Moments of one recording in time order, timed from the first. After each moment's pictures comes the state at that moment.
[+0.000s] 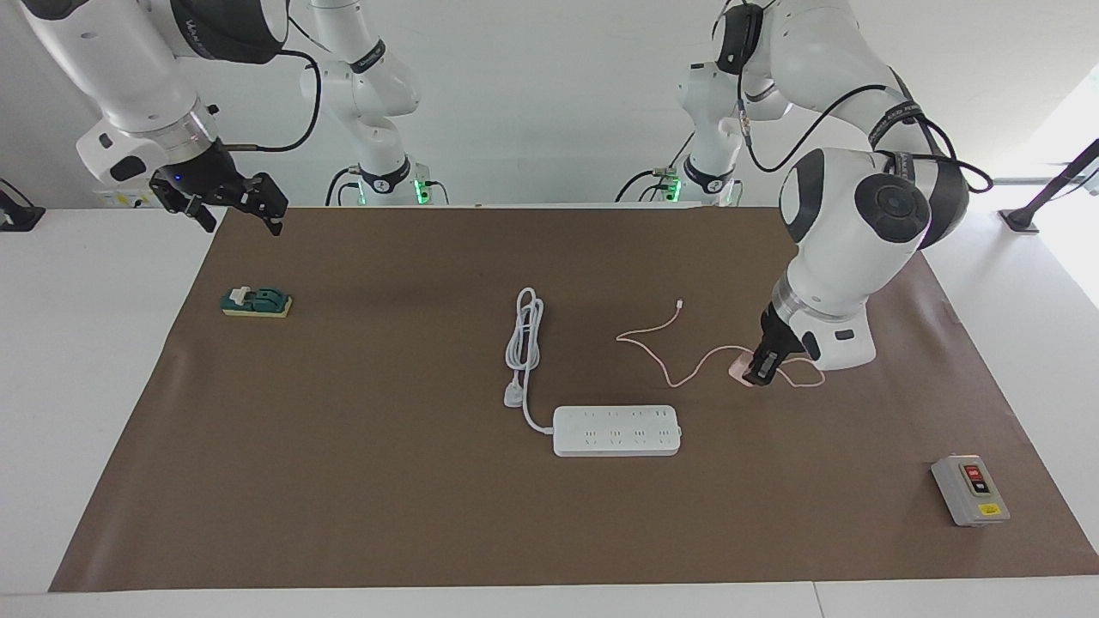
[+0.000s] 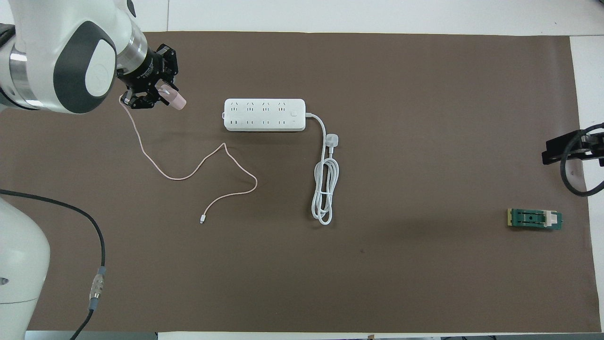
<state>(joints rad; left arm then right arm) -0.29 0.53 0.04 -1.17 -0.06 1.66 -1.24 -0.08 -0.02 0.00 -1.61 -0.03 1.49 -0.01</state>
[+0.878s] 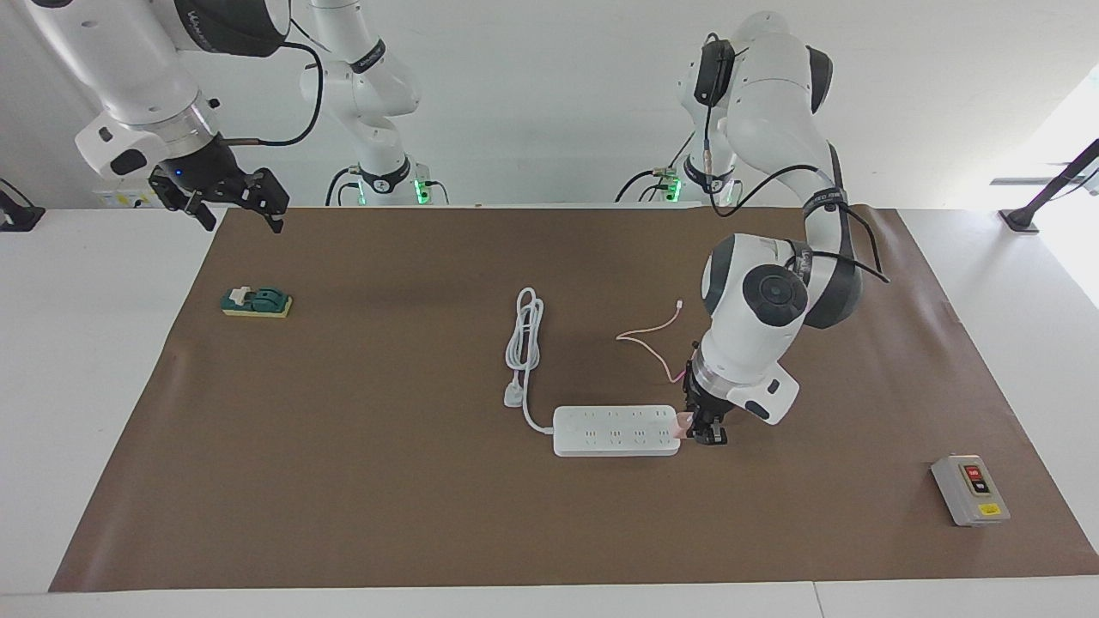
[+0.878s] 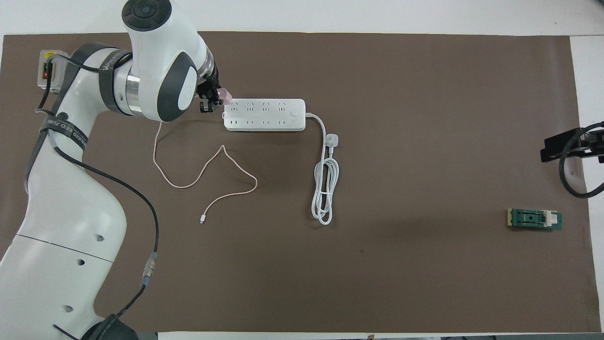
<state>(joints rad) -0.38 0.70 0.04 -1.17 -0.06 1.89 -1.88 -0.06 -0.02 0.01 -1.59 -0.03 1.49 -0.01</state>
